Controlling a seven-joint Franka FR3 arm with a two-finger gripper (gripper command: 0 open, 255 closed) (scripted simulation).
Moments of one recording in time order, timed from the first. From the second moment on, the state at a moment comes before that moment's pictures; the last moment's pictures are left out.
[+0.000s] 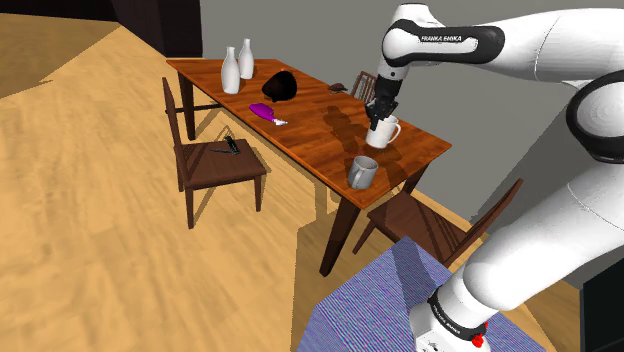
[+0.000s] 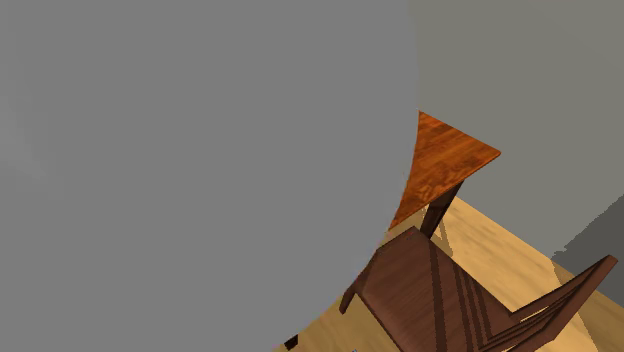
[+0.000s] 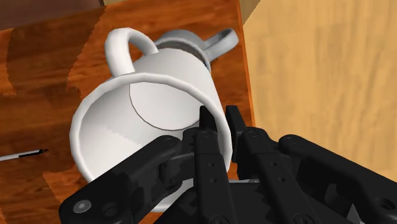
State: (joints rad) arm -0.05 -0.15 -0.16 -1.93 -0.09 1.77 -0.05
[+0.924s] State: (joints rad) arm -0.05 -0.17 -0.16 -2.12 -0.10 1.94 -0.02
